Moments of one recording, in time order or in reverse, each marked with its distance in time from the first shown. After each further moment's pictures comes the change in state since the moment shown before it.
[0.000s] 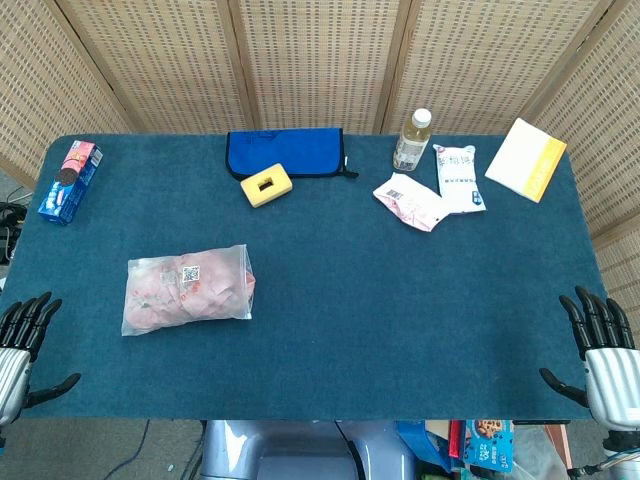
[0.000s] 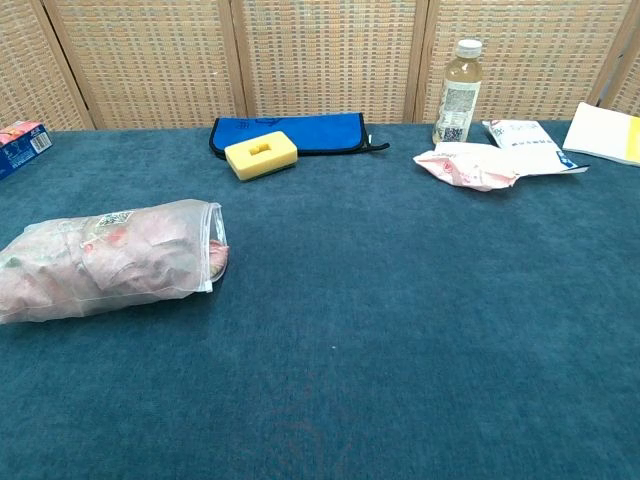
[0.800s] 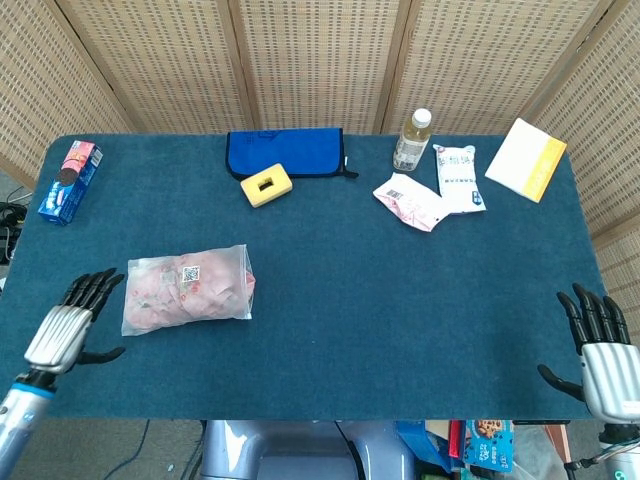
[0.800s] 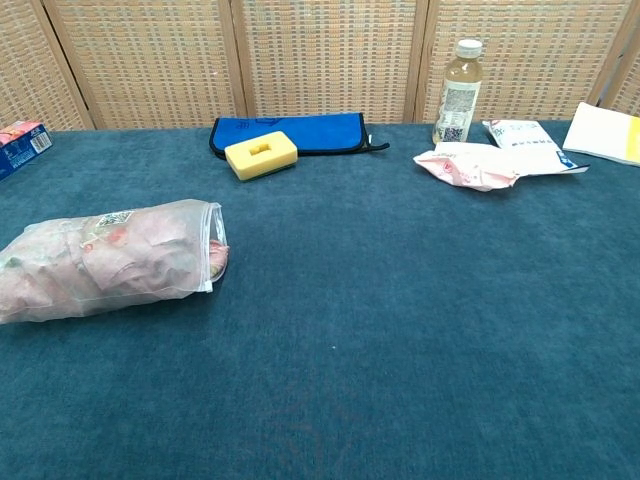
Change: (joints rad) left arm -0.238 -0.063 -0.082 0.063 -0.088 -0.364 -0.072; right arm 0.016 -0.009 0.012 0.001 0.041 -0.038 -0.006
